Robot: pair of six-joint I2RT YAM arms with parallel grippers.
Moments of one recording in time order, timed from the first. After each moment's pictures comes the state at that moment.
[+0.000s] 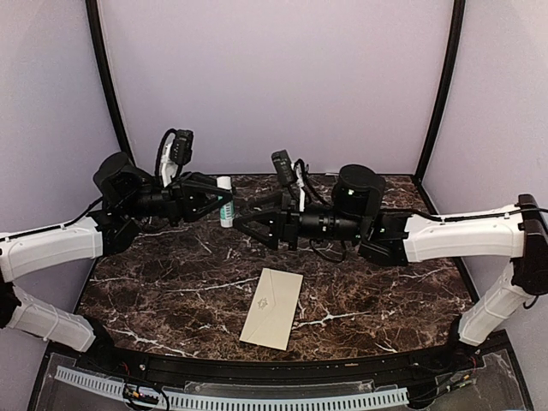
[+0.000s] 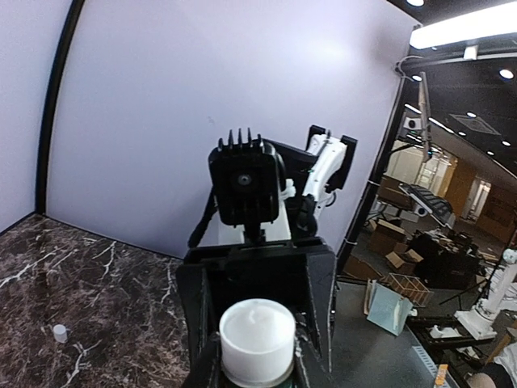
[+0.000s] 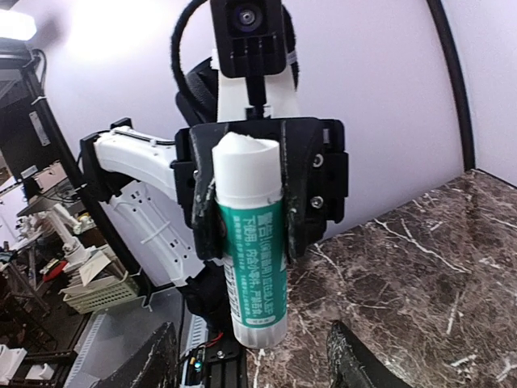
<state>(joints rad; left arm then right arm) -0.62 1.22 0.81 0.64 0.95 -0.50 1.07 1.52 1.05 0.50 -0.42 0.39</state>
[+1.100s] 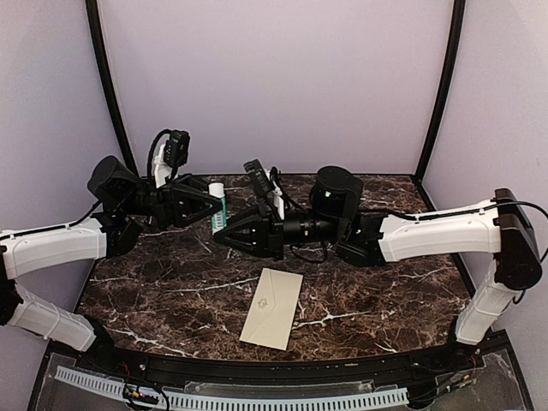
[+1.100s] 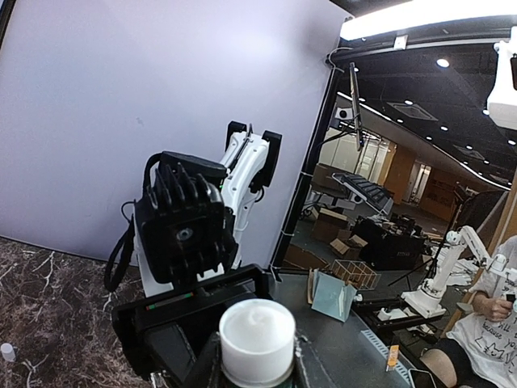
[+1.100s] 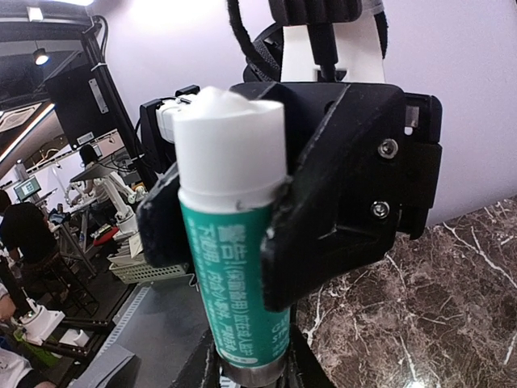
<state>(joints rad) -0.62 1.25 0.80 0.91 1.15 -0.71 1.10 1.67 1.15 0.61 -0.68 0.41</state>
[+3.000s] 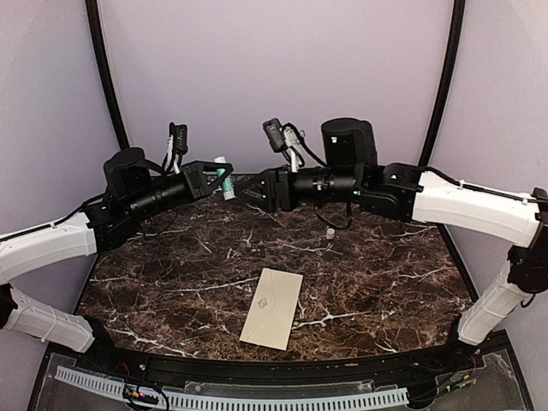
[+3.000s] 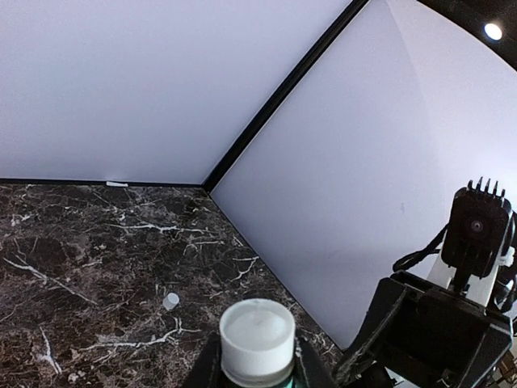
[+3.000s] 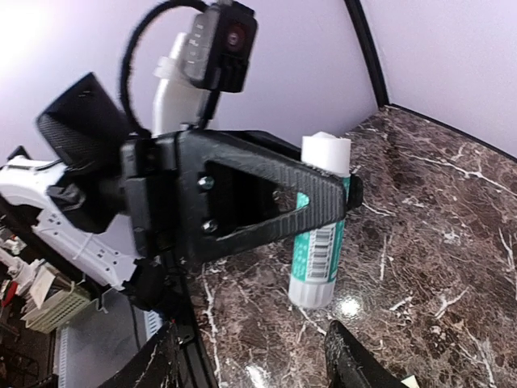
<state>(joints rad) -0.70 1.19 0.89 0.29 0.20 -0.66 1.04 1.60 1.47 -0.14 -0.26 0.38</state>
